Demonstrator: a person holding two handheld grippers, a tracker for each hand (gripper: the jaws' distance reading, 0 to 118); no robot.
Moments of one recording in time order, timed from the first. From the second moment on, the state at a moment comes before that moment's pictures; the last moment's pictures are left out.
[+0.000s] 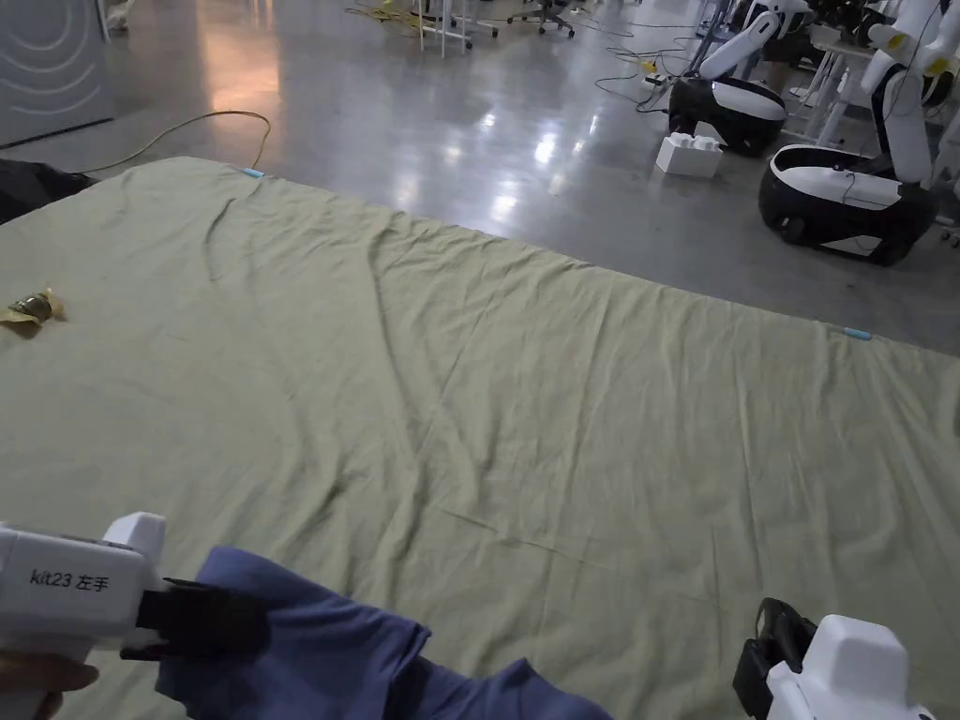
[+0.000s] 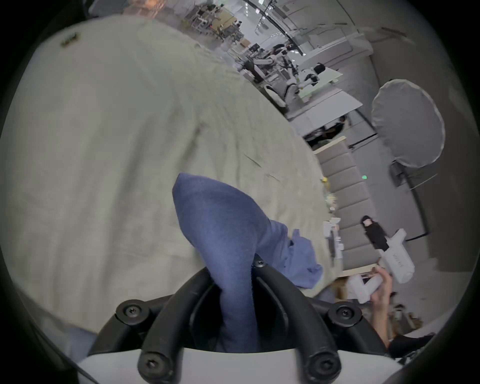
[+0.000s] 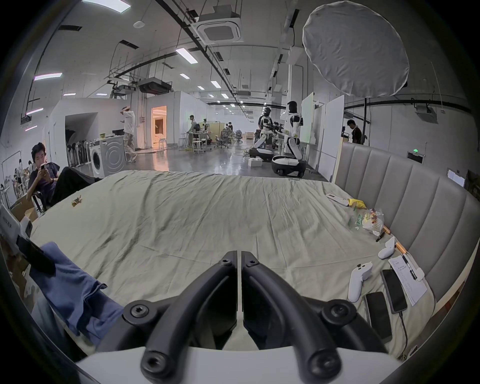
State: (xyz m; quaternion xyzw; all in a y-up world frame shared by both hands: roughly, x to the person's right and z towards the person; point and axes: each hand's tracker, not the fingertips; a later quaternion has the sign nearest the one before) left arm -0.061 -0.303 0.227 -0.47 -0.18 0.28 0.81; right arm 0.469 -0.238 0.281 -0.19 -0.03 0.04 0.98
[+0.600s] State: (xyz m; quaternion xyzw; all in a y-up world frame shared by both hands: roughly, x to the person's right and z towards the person) left arm 0.068 -0.218 0.237 -0.50 -0.22 0.16 0.82; right arm 0.472 -0.224 0.282 -0.16 -0.02 0.02 0.99
